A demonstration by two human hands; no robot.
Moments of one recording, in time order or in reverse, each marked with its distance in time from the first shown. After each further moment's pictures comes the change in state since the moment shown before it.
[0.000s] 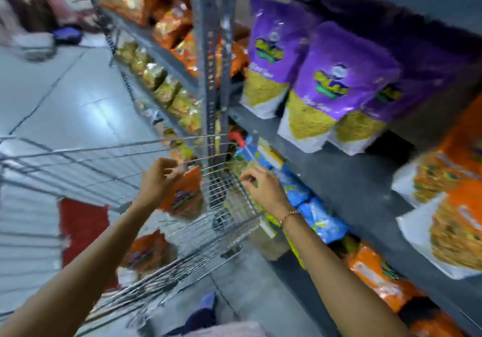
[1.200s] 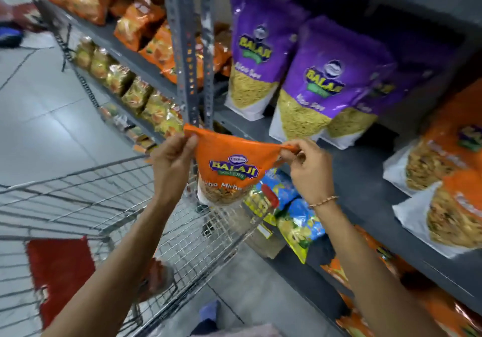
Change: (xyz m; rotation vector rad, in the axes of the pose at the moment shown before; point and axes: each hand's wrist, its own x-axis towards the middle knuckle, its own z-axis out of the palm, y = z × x) left_hand 0.025 0.081 0.007 -0.678 -0.008 0.421; right_hand 0.002 -0.040 -0.079 0.030 0.525 0.040
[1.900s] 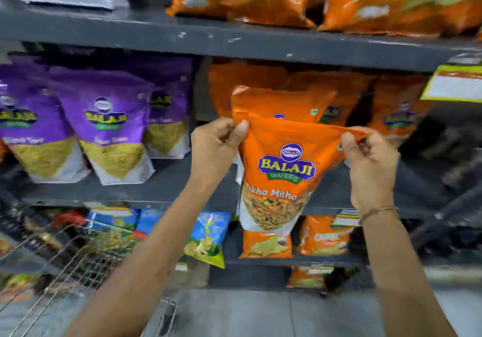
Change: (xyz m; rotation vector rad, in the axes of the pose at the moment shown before) left_hand -0.096 0.124 0.329 -0.177 -0.781 0.201; right_hand -0.167 0.066 -0.309 0.111 0.972 0.343
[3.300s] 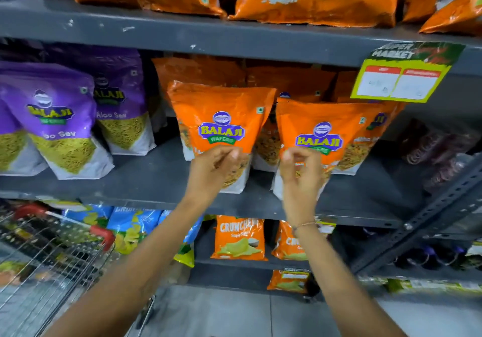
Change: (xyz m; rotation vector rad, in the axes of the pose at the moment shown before) left_hand -0.030 -0.031 0.117 0.103 -0.092 -0.228; right_hand 0.007 0.077 -0.021 0.015 -0.011 -0.126
